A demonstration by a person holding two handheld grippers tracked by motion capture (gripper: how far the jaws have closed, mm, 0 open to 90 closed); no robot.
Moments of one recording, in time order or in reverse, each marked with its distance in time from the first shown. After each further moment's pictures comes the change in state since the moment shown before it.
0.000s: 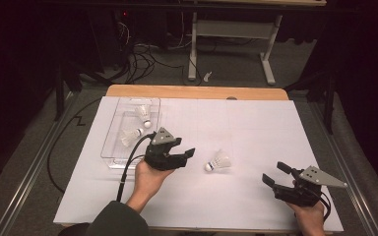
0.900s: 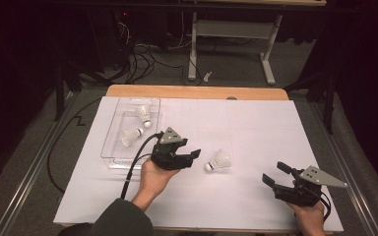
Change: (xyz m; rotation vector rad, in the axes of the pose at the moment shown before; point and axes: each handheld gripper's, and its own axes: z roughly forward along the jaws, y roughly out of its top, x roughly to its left) left arm -0.006 0.004 0.012 0.023 -0.022 0.015; right arm 0.000 0.000 0.000 -0.001 0.003 0.002
